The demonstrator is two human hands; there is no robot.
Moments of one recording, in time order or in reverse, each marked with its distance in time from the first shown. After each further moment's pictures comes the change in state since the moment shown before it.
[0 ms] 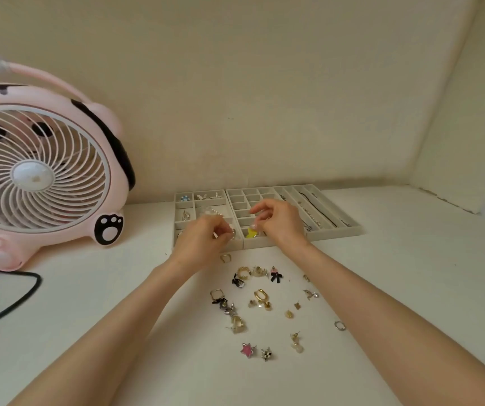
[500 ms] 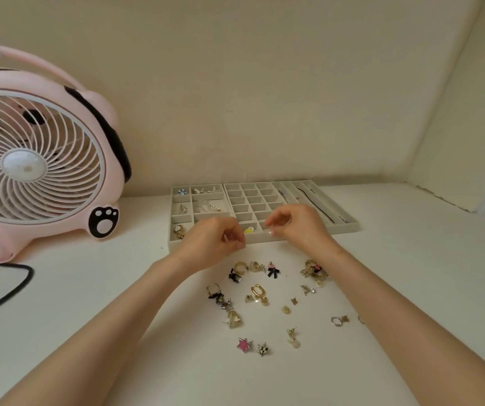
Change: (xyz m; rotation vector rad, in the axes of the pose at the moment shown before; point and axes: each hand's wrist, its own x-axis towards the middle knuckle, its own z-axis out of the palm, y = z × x) left_hand -0.009 0.017 -0.002 -0.002 -0.204 0.103; right_hand -0.023 0.008 -0.040 -0.192 -0.122 -0.047
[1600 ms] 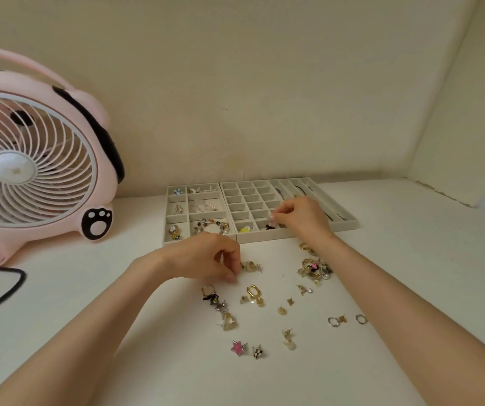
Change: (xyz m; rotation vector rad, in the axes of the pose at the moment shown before) left_hand -0.007 0.003 -0.011 0.039 -0.445 0.040; right_hand 0.028 0.022 0.001 -0.024 0.103 0.110
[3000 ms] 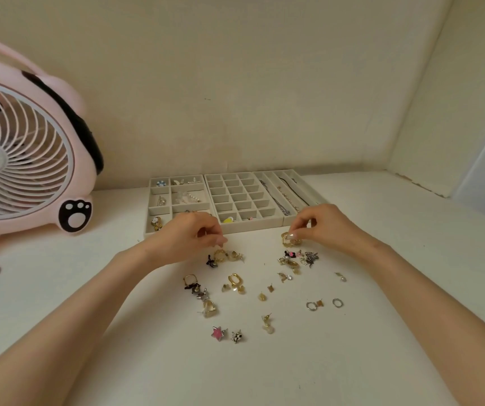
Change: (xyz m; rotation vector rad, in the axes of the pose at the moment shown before) left_hand 0.009 -0.010 0.006 -0.004 0.315 0.048; right_hand -0.042 0.040 -0.060 -0.051 -0.249 -0.149
